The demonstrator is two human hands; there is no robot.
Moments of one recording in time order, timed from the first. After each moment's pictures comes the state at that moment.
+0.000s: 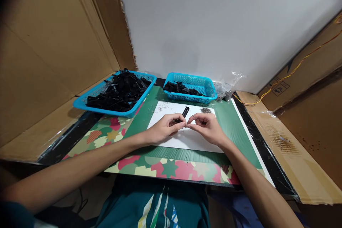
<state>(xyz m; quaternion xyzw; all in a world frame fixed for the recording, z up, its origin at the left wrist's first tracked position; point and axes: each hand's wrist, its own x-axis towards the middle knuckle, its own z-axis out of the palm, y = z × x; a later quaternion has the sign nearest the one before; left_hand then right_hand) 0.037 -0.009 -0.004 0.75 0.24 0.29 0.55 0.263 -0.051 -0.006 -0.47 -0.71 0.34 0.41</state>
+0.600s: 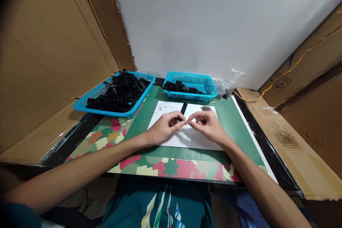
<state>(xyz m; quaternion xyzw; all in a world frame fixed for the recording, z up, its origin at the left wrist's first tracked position) 0.034 -0.008 -0.005 0.79 0.25 0.32 0.46 0.259 -0.051 -0.008 -0.48 -0.69 0.34 0.42</state>
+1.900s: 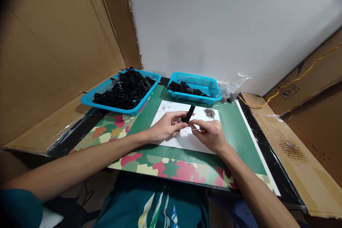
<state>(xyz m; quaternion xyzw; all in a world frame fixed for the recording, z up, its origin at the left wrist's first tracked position) 0.039 -0.007 -0.016 0.66 0.23 0.31 0.65 0.252 -0.060 -0.017 -0.39 -0.79 -0.05 0.47</state>
